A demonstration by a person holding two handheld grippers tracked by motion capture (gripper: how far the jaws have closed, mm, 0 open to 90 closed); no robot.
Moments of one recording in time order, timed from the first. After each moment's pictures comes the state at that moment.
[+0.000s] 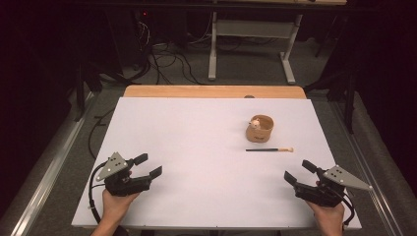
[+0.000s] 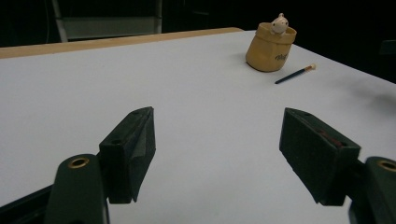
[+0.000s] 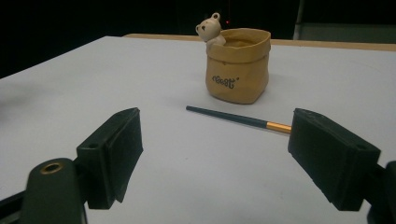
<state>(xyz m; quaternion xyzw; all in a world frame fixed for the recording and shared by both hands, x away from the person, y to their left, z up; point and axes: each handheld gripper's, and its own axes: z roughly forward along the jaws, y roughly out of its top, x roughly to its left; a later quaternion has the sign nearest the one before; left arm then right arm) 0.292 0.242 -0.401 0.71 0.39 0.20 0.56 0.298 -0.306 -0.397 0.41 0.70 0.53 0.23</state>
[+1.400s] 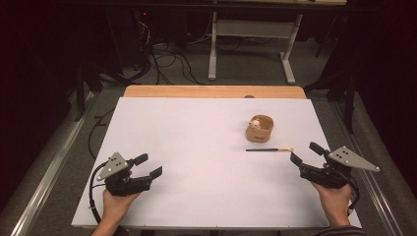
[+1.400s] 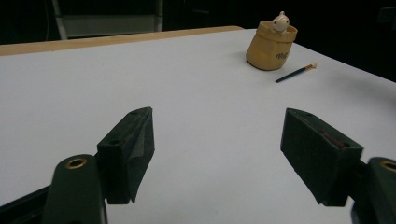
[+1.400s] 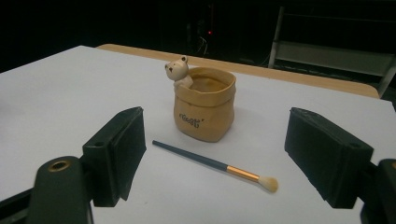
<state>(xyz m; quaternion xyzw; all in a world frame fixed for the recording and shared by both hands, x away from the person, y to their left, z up) 0.292 0.242 -0.401 0.71 0.39 0.19 0.55 0.328 -0.311 -0.361 0.41 0.70 0.51 0.28</state>
